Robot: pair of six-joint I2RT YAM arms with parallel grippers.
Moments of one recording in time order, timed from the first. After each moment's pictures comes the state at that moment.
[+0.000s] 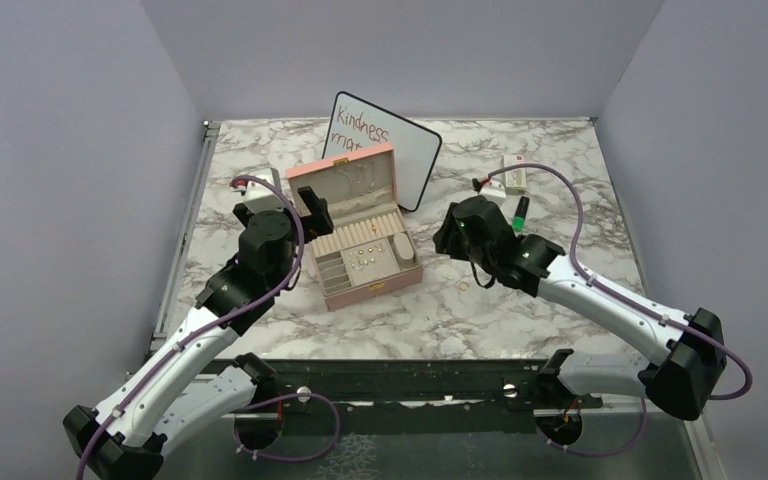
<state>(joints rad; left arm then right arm) -0.63 0.80 0.83 -0.26 -0.61 -0.45 0.81 1.22 1.00 -0.40 0.39 0.73</state>
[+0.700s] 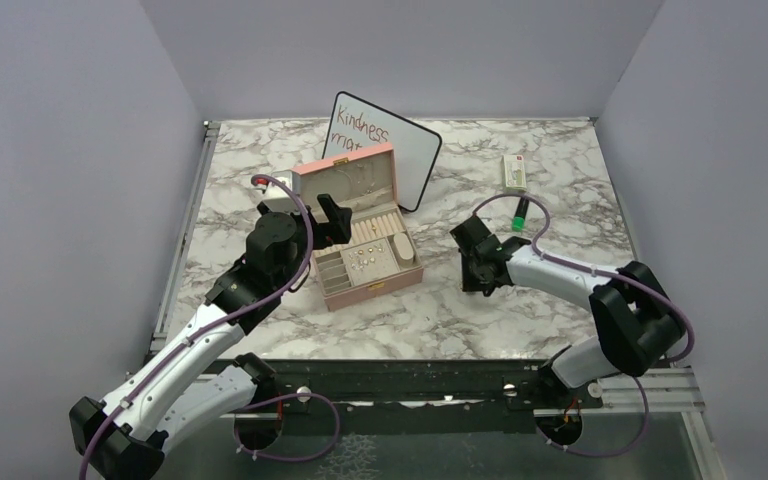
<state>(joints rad) -0.63 0.82 0.77 -0.16 -0.35 -0.47 0.61 1.46 0.79 -0.49 0.25 0.55</state>
